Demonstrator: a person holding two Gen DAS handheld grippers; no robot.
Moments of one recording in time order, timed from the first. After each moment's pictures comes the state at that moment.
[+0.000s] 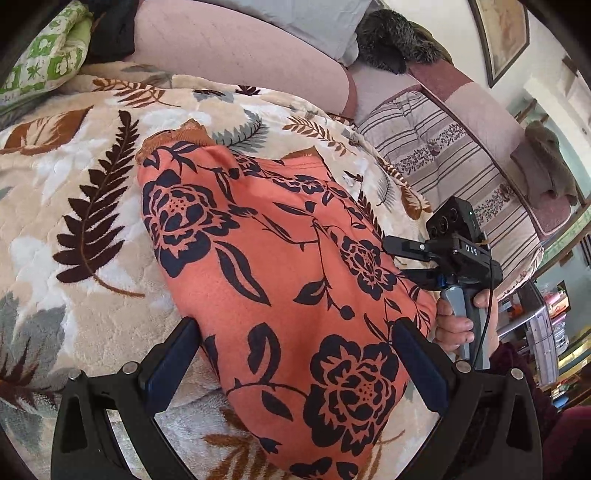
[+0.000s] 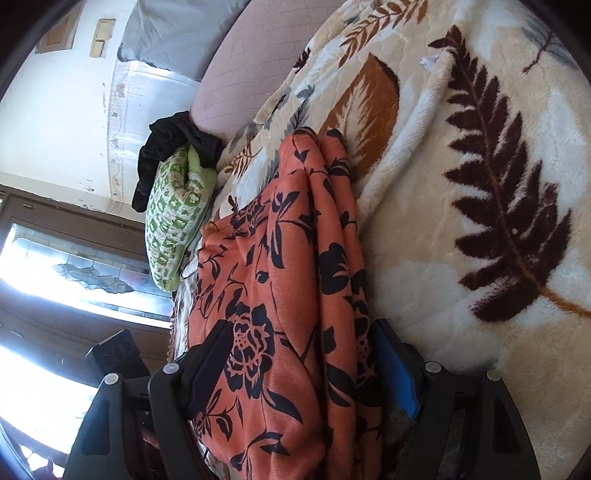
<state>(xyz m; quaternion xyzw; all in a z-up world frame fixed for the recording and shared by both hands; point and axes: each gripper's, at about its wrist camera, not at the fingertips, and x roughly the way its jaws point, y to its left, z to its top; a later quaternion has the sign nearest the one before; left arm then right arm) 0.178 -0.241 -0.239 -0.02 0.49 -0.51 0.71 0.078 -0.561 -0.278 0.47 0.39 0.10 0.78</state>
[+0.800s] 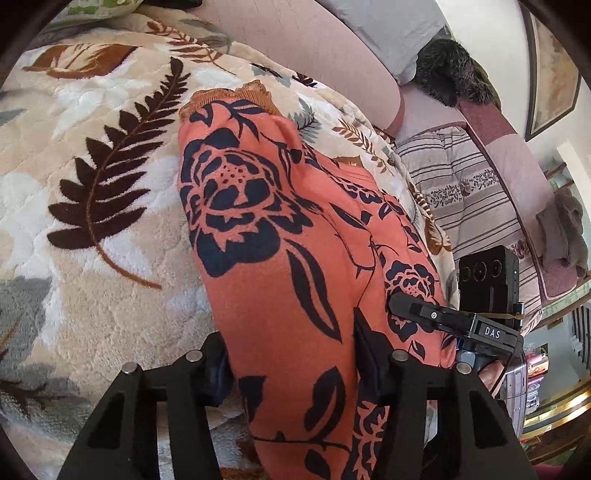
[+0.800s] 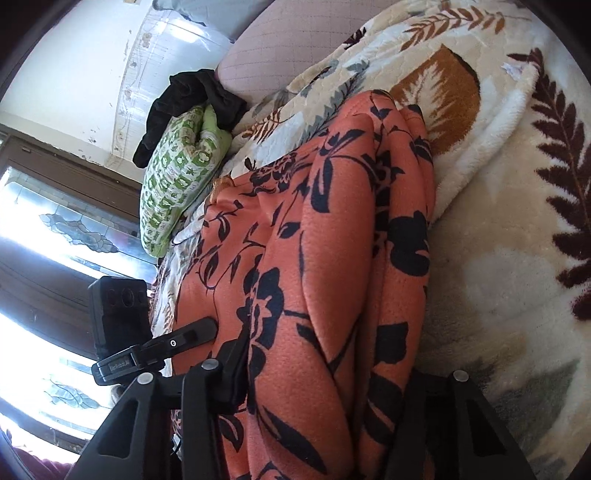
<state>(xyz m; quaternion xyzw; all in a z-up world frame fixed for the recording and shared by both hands) 0.209 -0.244 -0.275 -0.10 0.55 -0.46 0.70 0.102 -0.504 -0.266 0.39 0.42 0.11 0.81</state>
